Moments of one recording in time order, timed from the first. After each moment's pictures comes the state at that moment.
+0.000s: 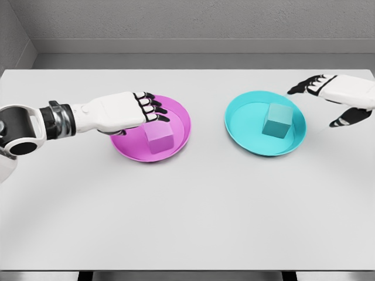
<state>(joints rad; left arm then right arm) -0.62 0.65 -0.58 -1.61 -0.72 -0.61 -0.47 -0.56 -0.94 0.40 -1.42 0.24 -0.61 0.61</state>
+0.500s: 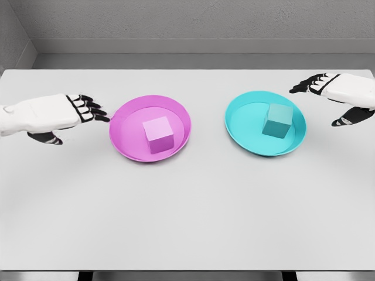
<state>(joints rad) -0.56 1.01 -0.56 -1.61 -0.44 -0.61 -0.47 -0.56 -0.94 0.39 -1.42 0.24 -0.61 0.61</state>
